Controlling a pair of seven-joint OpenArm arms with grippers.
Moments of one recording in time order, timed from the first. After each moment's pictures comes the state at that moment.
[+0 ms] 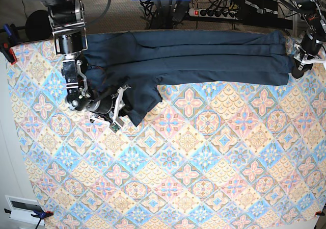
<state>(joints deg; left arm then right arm) 24.5 -22.2 -44.6 85.3 -71.8 -9.9 46.0 12.8 14.3 -8.3 68.9 14.7 42.1 -40.6</state>
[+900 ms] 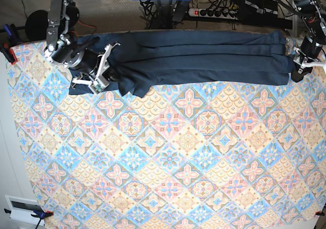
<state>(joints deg) 22.9 -22.1 -44.3 85.2 -71.6 -9.9 46.0 -16.8 15.0 8.8 112.2 27.5 42.7 -54.5</state>
